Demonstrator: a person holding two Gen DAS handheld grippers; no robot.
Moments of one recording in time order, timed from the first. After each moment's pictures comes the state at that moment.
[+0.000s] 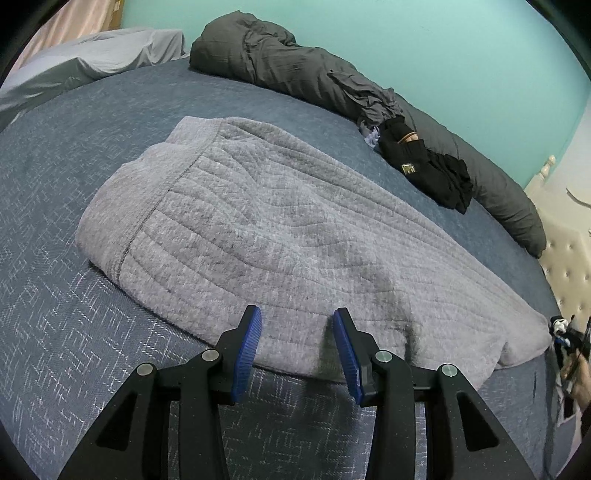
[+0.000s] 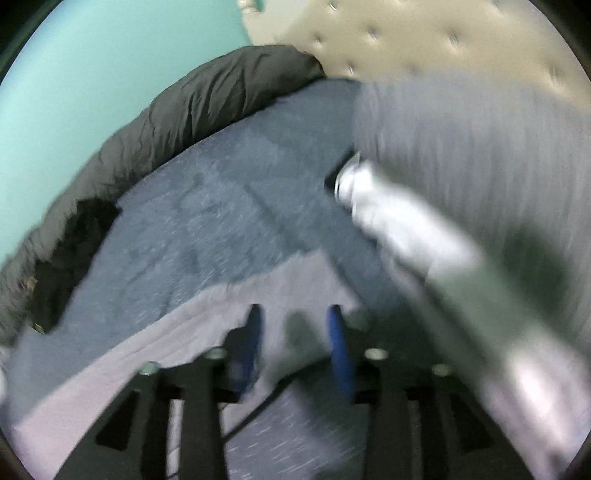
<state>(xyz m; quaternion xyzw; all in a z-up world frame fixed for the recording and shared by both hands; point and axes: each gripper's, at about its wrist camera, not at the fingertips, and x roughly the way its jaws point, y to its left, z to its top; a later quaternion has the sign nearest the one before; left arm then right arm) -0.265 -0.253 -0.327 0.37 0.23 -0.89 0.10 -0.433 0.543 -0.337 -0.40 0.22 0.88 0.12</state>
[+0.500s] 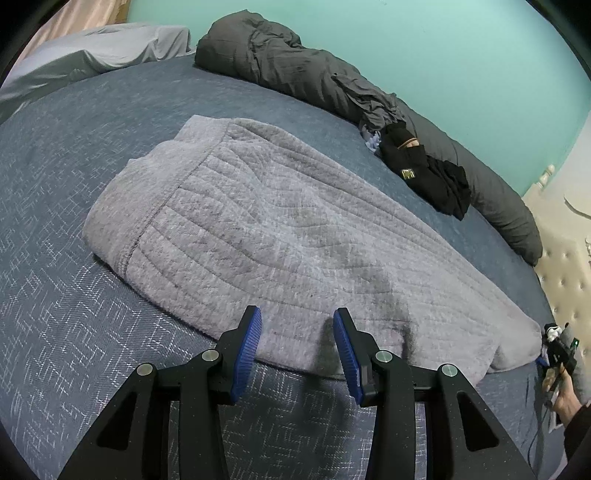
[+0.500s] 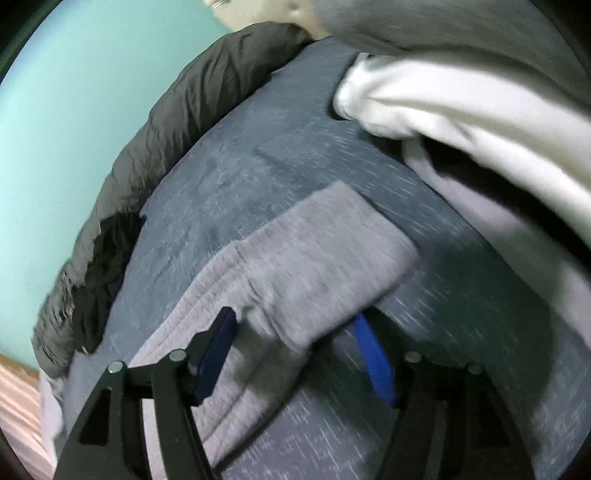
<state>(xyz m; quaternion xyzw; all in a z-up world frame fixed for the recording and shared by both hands) -0.258 -0.261 -0.326 0.37 0.25 -0.89 0.10 -0.436 0.537 -0.373 -0.39 0.32 0.86 0.07</state>
